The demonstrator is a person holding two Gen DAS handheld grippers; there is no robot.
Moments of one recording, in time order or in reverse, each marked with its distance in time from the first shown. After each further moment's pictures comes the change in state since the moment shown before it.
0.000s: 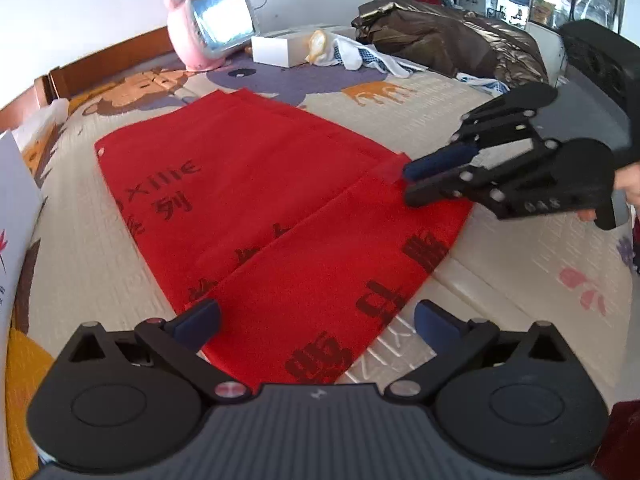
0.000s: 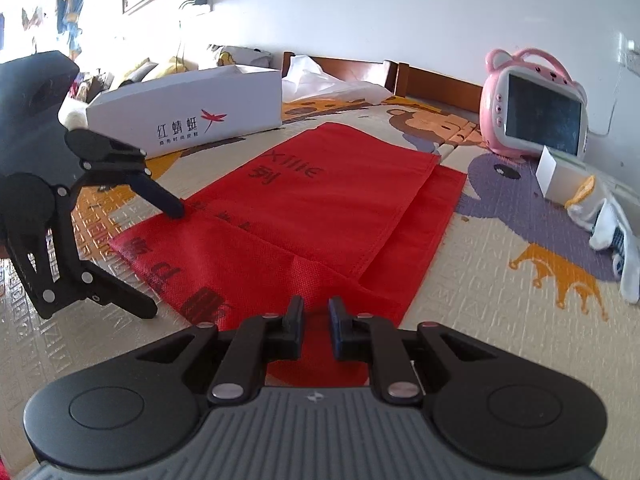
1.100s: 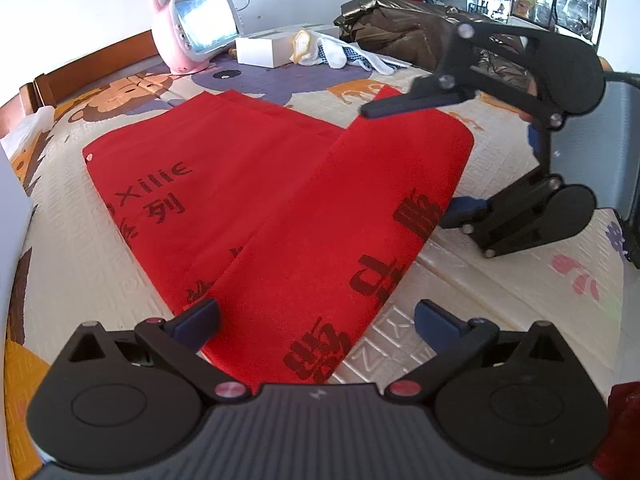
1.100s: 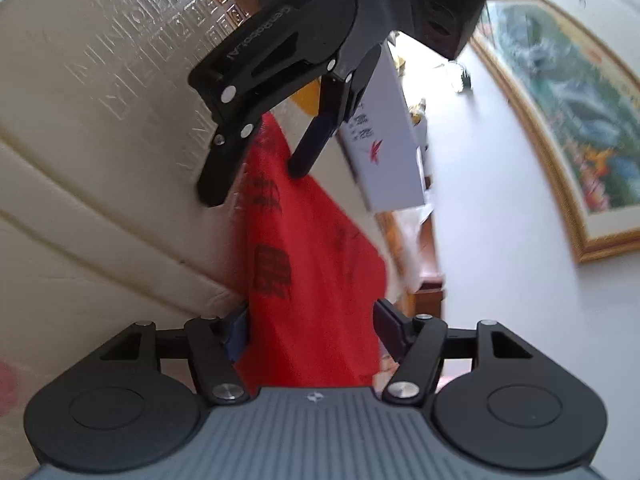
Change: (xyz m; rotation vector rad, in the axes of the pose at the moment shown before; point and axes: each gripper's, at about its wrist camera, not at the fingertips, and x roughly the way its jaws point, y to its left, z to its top) left arm -0.001 0.003 -0.001 0.038 0.000 -0.038; right arm 0.007 0.090 -0.032 -1.293 -0.108 -0.184
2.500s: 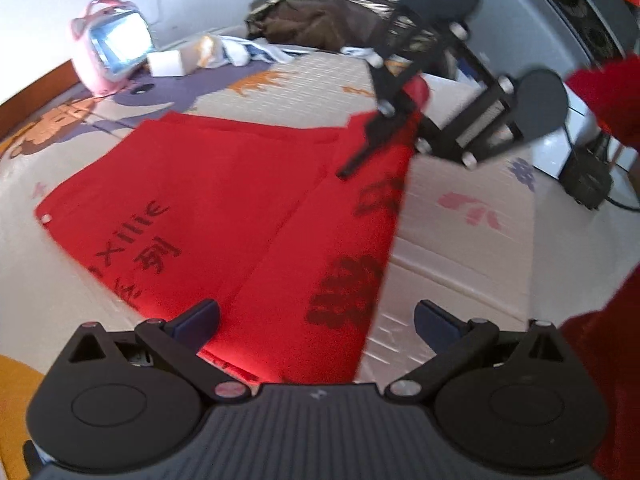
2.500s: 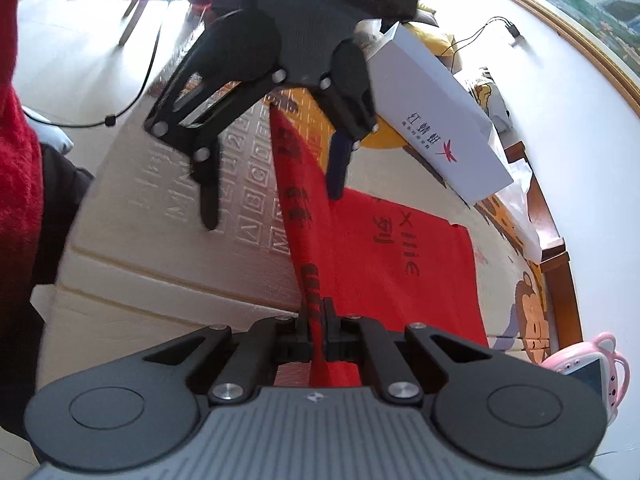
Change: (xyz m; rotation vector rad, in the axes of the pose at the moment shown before) left arm -0.031 -0.044 -0.022 0.190 0.036 -0.175; right arm -0.023 -0.081 -0.004 0.402 -0.053 0.476
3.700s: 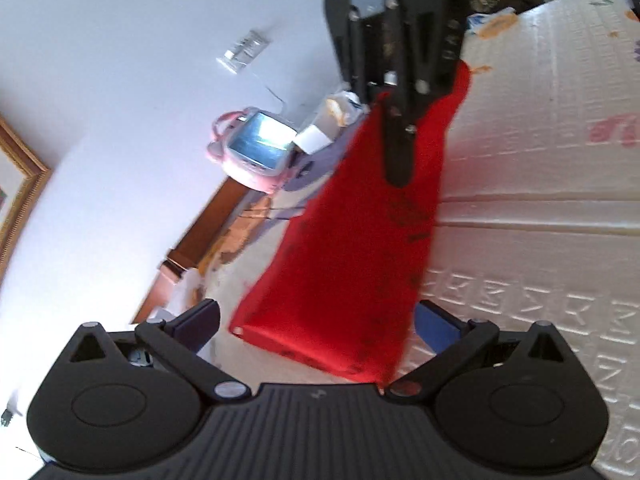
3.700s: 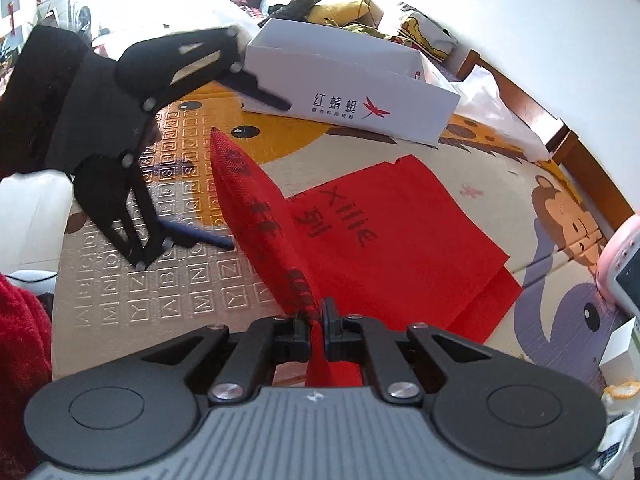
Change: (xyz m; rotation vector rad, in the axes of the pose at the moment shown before) left arm 0.015 -0.046 -0.006 0.333 -0.091 0.745; right arm 0.020 -0.082 -0.013 0.469 -0.023 0.130
